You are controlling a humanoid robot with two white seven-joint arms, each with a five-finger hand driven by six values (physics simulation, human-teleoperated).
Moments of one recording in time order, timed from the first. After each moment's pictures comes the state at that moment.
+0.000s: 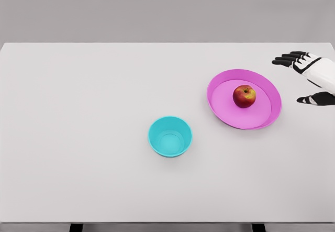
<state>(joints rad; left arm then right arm) -0.01 0.00 0.05 -0.08 -0.12 0.00 0.02 -0.21 -1.01 0.24 -1.54 0.26 -0.61 0.16</state>
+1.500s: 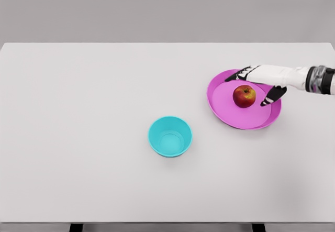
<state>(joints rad) -0.01 0.00 0.05 -0.08 -0.12 0.00 0.02 -0.77 -0.74 0.73 -1.13 0.26 -0.61 0.61</state>
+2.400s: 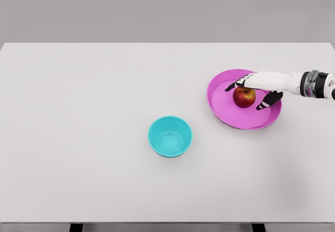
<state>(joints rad) -0.01 0.00 0.05 -0.08 -0.12 0.00 0.02 -0.78 -0.72 0.78 -1.07 0.26 -0.61 0.61</state>
